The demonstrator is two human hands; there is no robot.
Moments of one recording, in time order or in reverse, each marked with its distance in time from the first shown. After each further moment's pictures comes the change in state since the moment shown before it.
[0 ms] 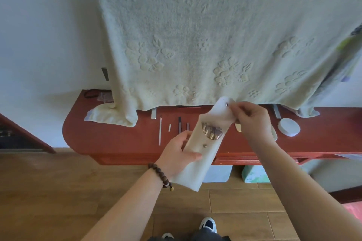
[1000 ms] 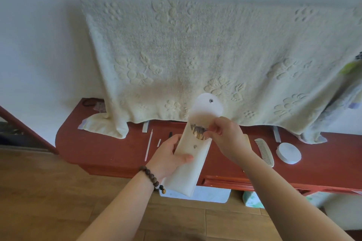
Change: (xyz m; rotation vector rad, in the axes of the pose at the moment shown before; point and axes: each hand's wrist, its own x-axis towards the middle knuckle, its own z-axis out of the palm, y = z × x) left_hand 0.050 0.028 0.027 -0.008 0.147 -0.057; right_hand 0.052 0.011 -0.007 -0.440 -0.371 -0.231
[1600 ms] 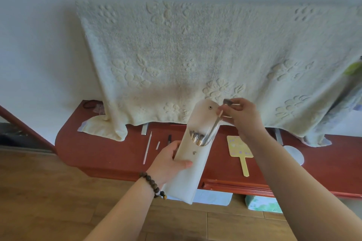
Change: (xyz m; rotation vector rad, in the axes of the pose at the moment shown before) left_hand 0.008 -0.012 0.010 0.010 0.024 -0.068; right_hand 0.049 0.018 -0.031 0.882 0.175 0.322
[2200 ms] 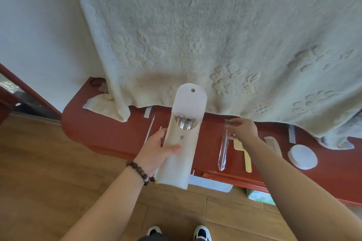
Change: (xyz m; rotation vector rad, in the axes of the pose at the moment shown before) left_hand 0.008 -0.015 -0.006 -0.223 0.148 -0.074; right_hand 0.067 0.129 -0.041 -0.458 0.020 0.299
